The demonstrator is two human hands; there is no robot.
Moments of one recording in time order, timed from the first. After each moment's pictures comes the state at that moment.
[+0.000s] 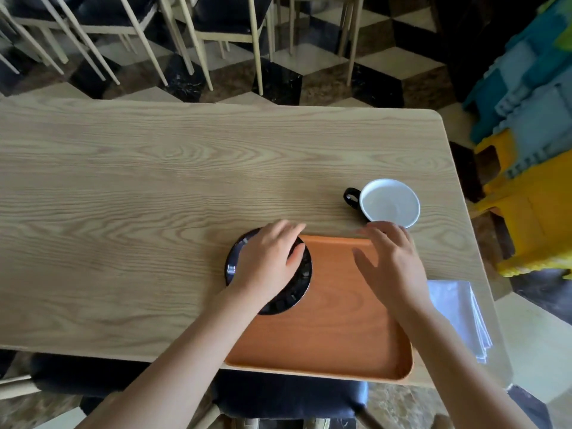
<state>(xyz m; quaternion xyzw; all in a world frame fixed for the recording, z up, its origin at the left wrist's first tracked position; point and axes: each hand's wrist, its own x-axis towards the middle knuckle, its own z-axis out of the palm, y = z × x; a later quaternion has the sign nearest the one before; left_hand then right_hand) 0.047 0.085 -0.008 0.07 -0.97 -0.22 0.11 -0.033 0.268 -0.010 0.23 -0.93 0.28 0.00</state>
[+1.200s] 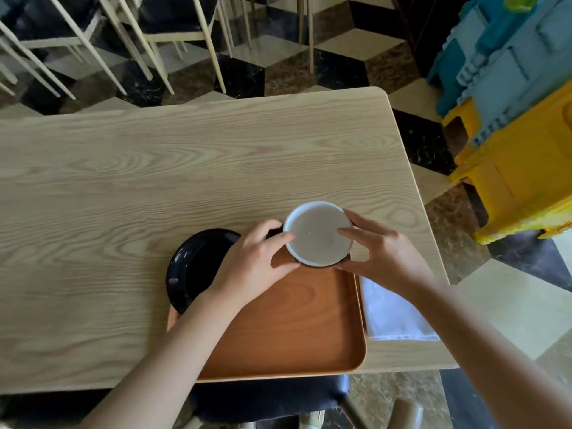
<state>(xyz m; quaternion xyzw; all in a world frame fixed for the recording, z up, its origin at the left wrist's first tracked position) 0.009 0.141 -0.032 -0.01 -0.97 -0.23 0.06 -0.078 0.355 -0.025 0.34 -0.90 0.27 -0.05</state>
